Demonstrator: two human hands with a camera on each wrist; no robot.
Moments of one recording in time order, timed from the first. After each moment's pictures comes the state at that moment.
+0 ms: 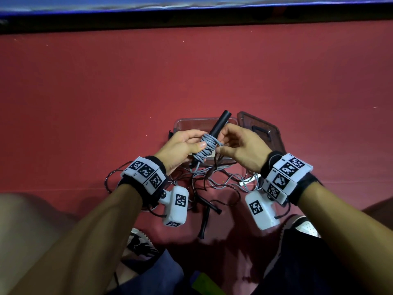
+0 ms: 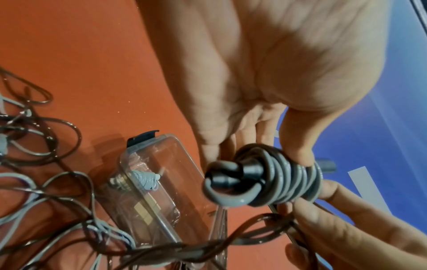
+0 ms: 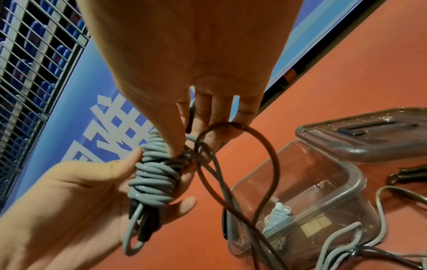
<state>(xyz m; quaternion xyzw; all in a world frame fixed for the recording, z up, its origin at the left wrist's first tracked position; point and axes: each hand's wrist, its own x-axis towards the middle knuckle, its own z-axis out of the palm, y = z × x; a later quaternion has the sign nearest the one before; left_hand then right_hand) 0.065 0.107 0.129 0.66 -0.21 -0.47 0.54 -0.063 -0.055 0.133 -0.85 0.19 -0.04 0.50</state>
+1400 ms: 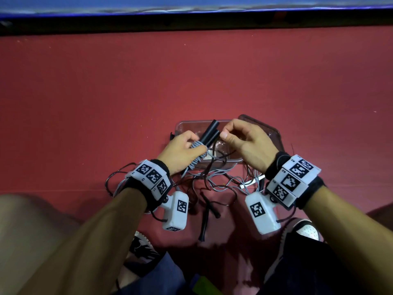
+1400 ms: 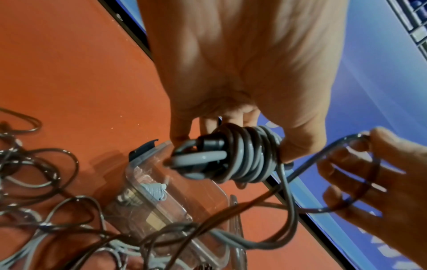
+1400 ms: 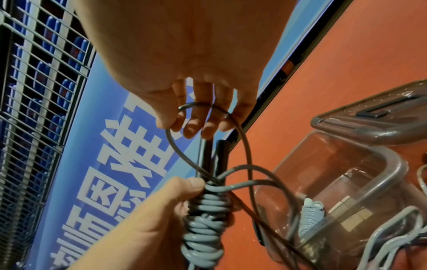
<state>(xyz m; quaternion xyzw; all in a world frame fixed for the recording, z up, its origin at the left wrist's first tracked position) 0.071 0.108 0.119 0.78 -0.26 -0.36 0.45 -0.065 -0.049 0.157 -0.84 0.18 -0.12 0.49</state>
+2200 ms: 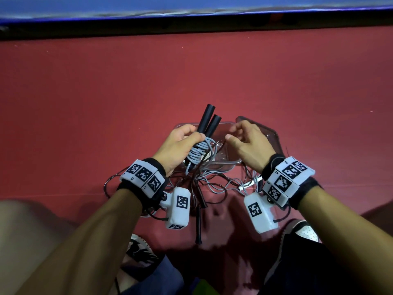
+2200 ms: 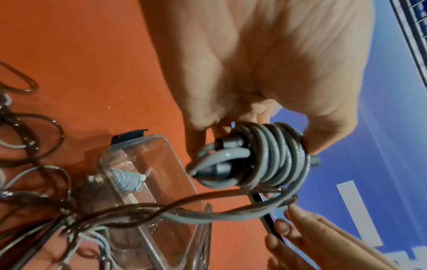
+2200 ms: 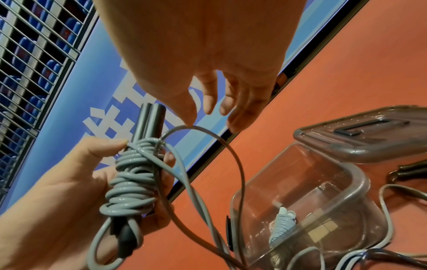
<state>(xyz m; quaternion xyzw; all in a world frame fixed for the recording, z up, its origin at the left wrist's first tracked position) 0.067 0.098 0.143 0.68 -0.22 -0.38 0.59 -0.063 -0.064 0.138 -0.85 0.29 -0.12 0.41</state>
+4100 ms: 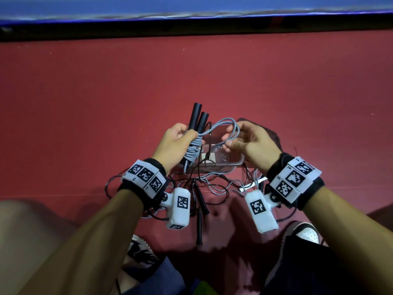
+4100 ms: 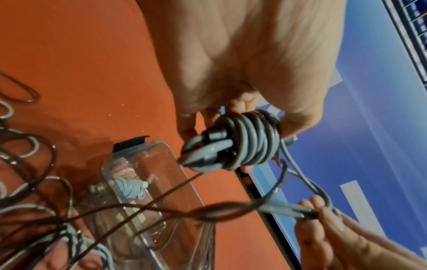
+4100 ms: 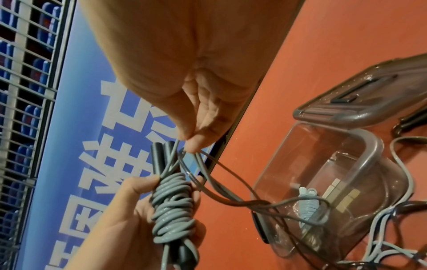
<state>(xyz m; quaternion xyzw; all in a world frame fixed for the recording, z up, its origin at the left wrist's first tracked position) 0.068 0.102 0.157 0.73 -0.16 -0.33 0.58 -0.063 -0.057 0.151 -0.66 0.24 -0.12 0.70</state>
